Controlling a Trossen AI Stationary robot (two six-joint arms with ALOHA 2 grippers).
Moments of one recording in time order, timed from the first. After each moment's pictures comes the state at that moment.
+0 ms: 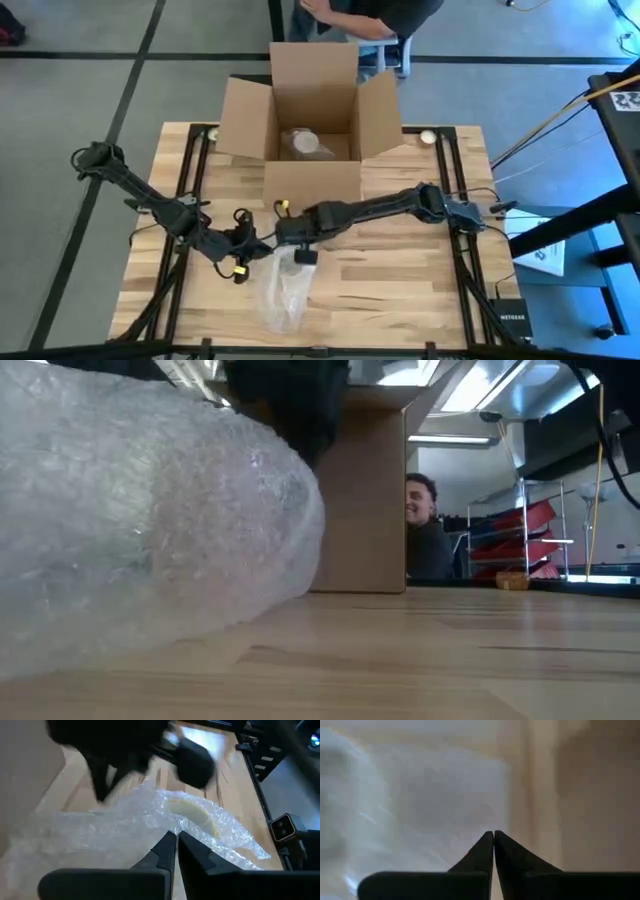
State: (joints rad) left arm -0.57 1.11 0.67 -0.15 -0.49 -0.49; right arm 0.20 2.30 2.15 -1.04 0.20 0.19
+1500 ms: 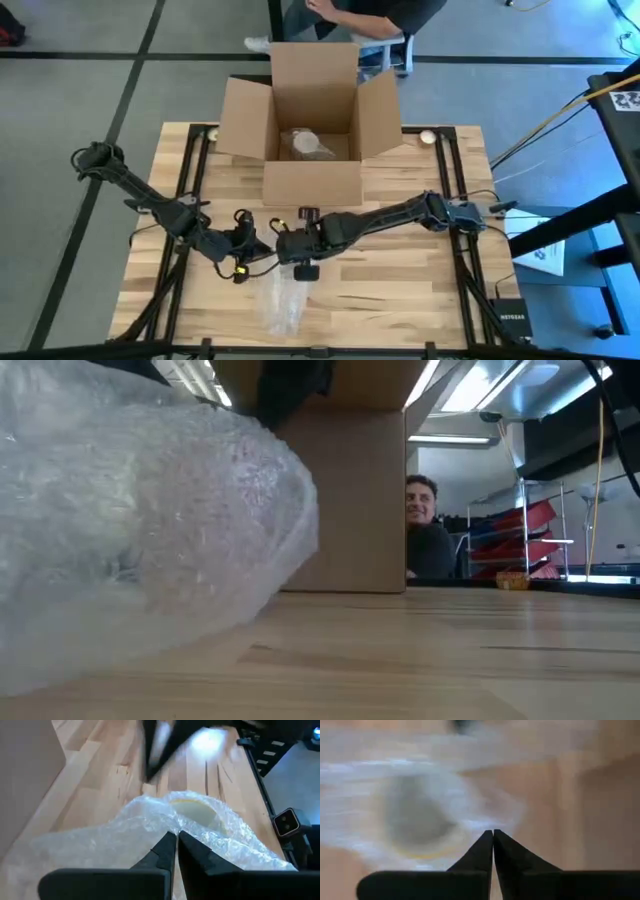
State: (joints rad) left arm -0.57 1.12 0.67 -0.17 -0.49 -0.47; right arm 0.27 2.31 2.33 -1.20 0.31 0.23
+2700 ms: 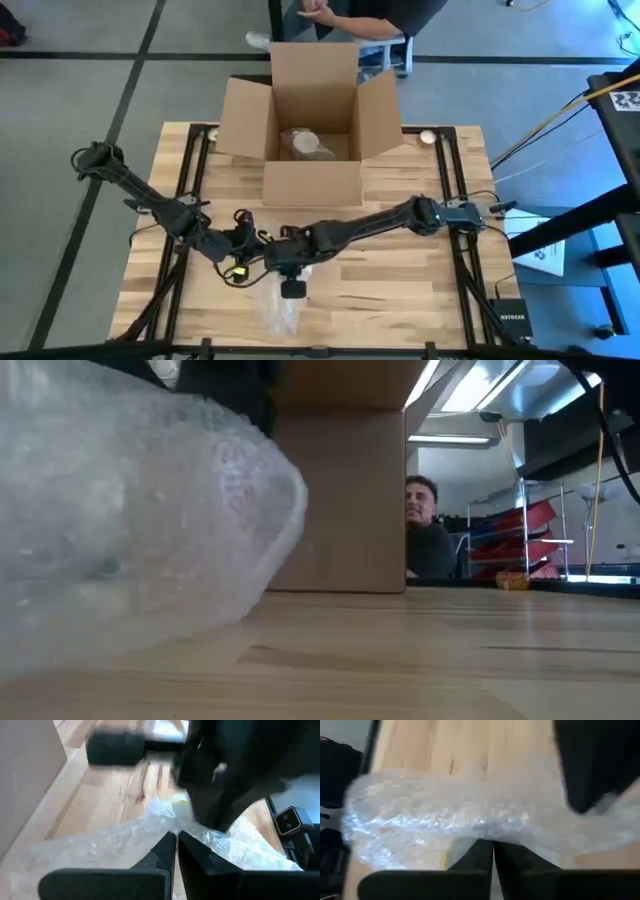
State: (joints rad) left arm -0.57 1.11 0.67 -0.17 -0.49 -0.48; right arm 0.28 2.41 2.36 -0.96 -0.02 0.20
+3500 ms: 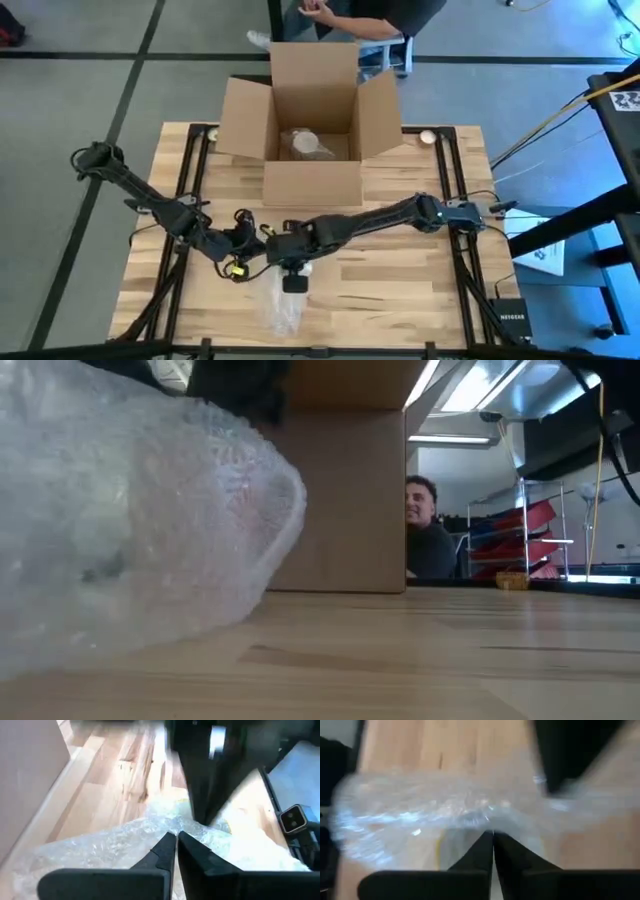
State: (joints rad) left arm -0.57 1.11 0.67 -0.19 -0.49 -0.47; right arm 0.28 2.36 2.35 -1.03 0.02 0.21
